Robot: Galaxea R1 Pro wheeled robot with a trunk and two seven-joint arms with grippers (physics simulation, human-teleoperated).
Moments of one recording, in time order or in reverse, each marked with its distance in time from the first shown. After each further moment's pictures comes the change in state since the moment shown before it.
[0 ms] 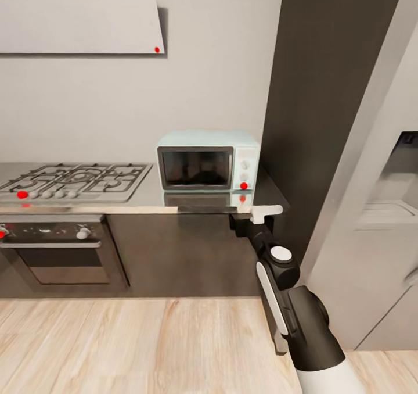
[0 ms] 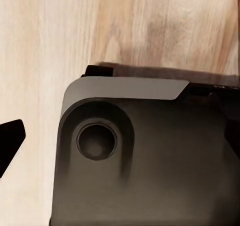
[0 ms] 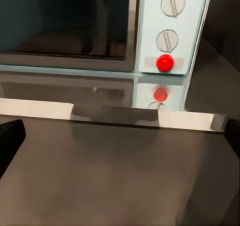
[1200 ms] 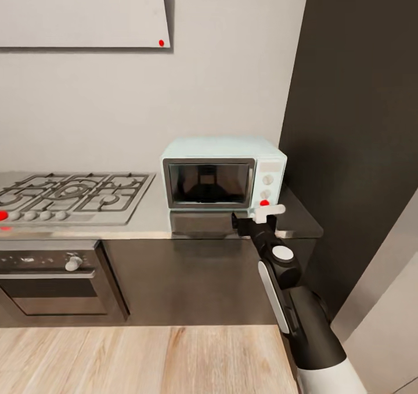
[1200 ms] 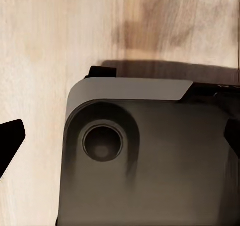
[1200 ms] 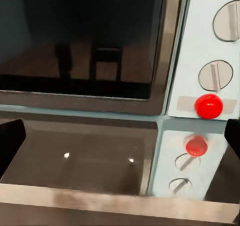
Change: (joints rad) left arm -0.002 0.008 -0.007 -0.002 -0.007 0.005 -0.001; right arm -0.003 -0.006 -0.011 0.000 0.007 -0.003 -0.005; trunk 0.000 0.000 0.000
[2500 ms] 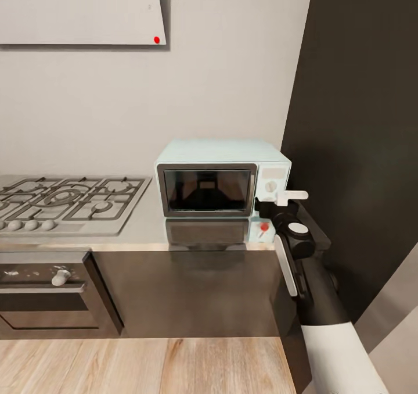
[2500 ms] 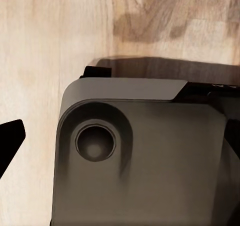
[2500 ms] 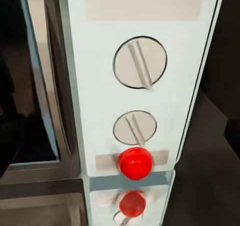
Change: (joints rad) left arm 0.000 -0.010 -0.002 -0.001 -0.001 0.000 0.000; right arm -0.149 -0.030 -0.150 0.115 -0.006 0.022 -0.050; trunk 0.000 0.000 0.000
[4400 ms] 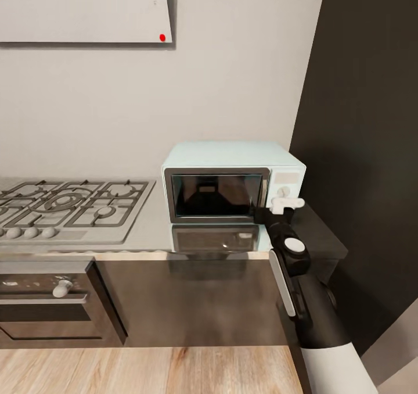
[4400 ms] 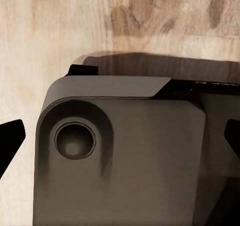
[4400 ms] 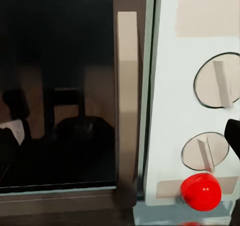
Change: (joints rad) left arm 0.001 -0.028 -0.004 0.000 -0.006 0.000 0.001; right arm 0.092 0.010 0.046 -0.042 -0.003 -0.156 0.001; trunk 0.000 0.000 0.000
